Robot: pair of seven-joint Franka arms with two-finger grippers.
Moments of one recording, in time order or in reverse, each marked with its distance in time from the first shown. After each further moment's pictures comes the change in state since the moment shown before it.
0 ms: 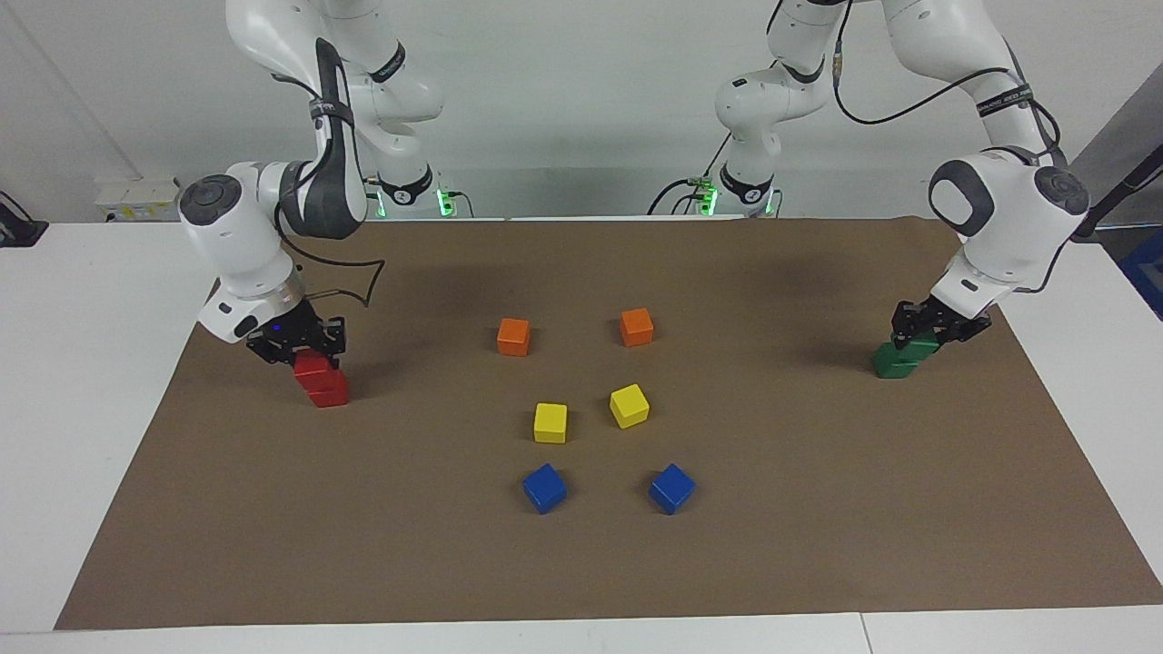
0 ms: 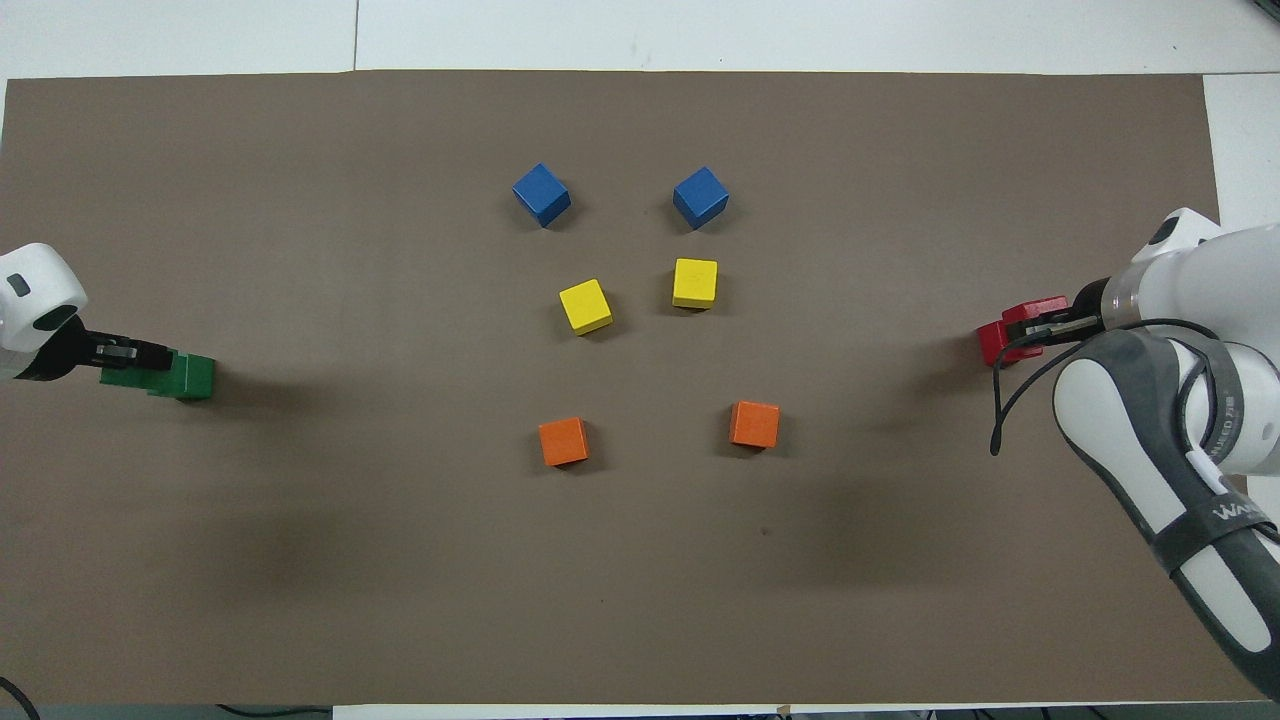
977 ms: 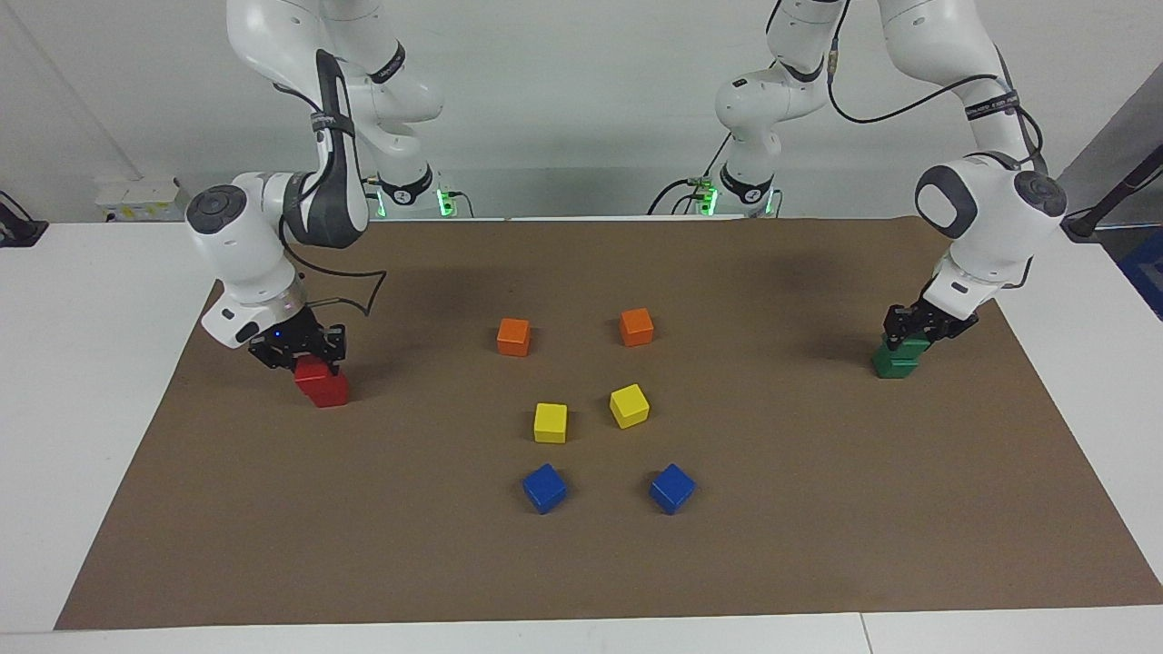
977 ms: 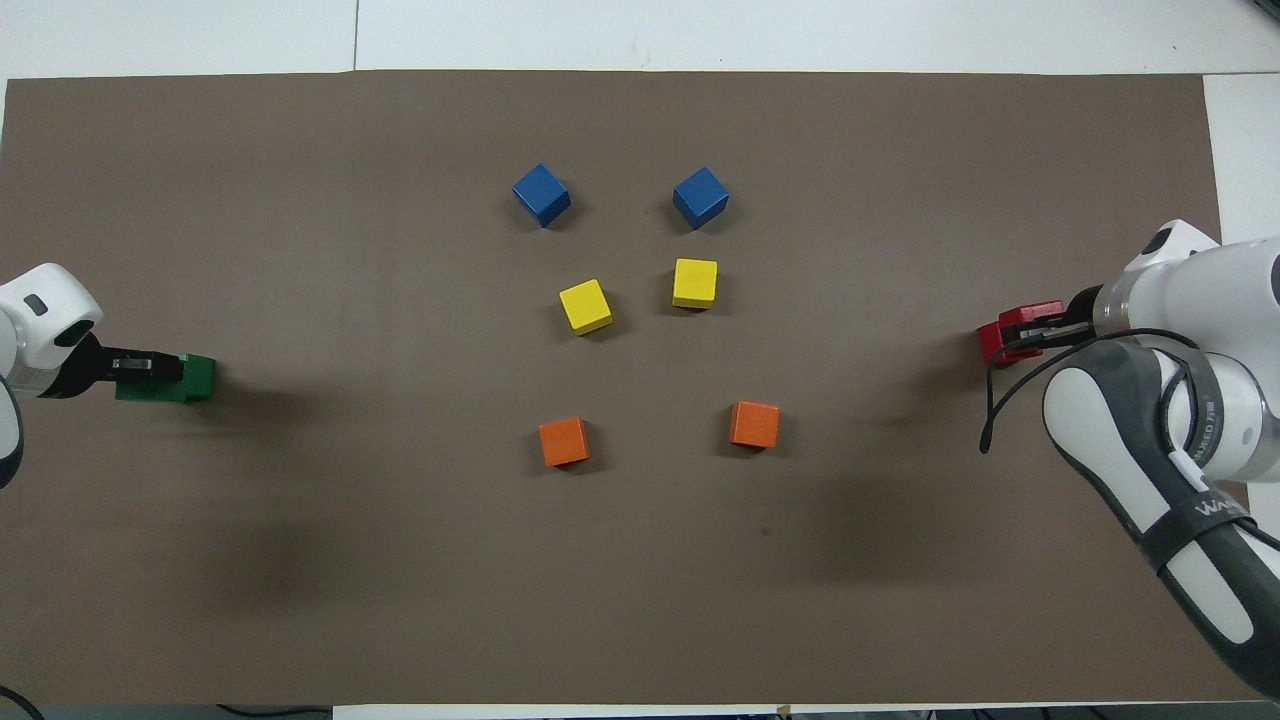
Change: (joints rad) left arm 0.003 -0.018 -0.001 -0.085 0.000 0.093 -0.081; right arm -0.004 0.011 0.001 -0.041 0.000 0.072 0.018
